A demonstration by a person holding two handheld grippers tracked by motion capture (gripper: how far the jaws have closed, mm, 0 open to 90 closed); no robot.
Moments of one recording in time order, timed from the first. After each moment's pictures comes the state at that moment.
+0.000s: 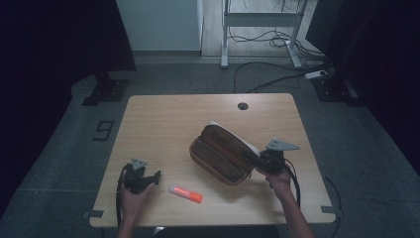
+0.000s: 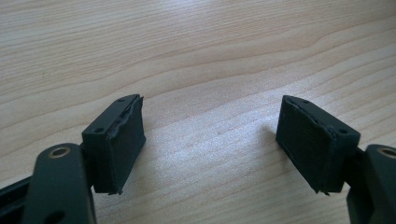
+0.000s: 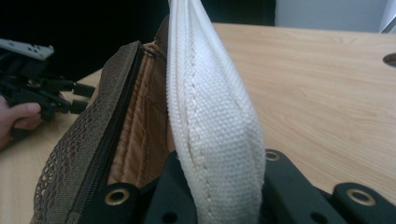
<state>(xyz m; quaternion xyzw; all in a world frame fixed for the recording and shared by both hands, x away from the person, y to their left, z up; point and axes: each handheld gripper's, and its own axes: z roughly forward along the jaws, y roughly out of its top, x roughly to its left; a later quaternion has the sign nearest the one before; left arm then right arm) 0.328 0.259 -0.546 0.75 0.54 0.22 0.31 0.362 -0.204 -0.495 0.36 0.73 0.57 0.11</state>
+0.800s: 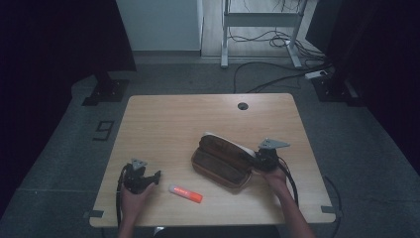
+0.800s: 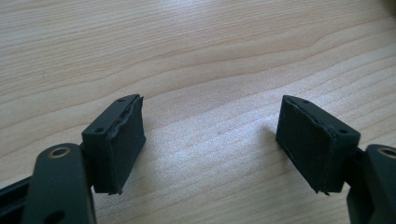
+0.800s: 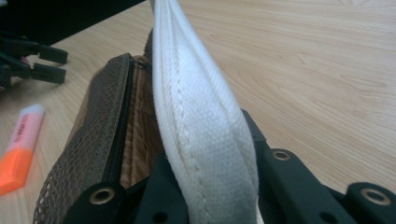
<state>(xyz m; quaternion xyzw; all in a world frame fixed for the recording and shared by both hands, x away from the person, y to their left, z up) 0.328 0.259 -0.546 0.75 0.54 0.22 0.31 0.385 -0.199 -0.523 0.36 0.77 0.52 0.11</state>
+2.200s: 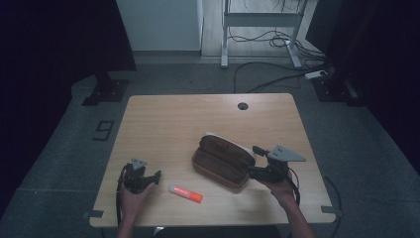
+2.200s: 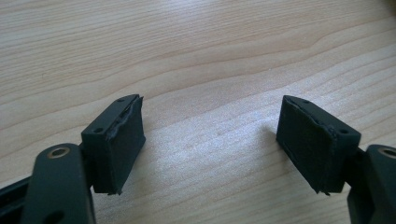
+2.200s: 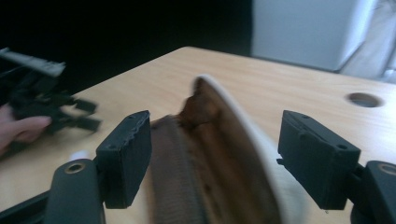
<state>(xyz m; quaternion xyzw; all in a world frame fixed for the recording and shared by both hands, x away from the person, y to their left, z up) 0.329 0.259 -0.546 0.75 0.54 0.22 0.31 0.313 -0.190 -0.458 0.35 0.72 0.57 0.19</state>
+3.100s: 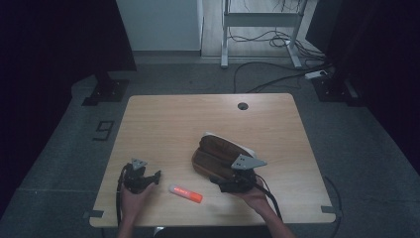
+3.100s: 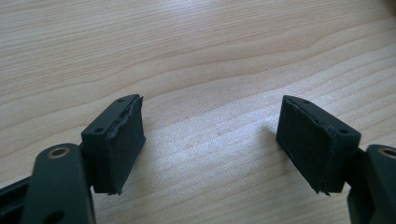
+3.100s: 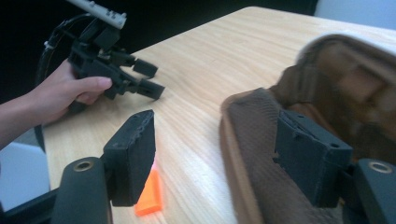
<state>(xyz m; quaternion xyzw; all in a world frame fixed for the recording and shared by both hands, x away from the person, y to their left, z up) 0.328 0.259 -0.546 0.75 0.54 0.22 0.31 0.305 -0.108 -0.483 0.29 0.78 0.54 0.11</state>
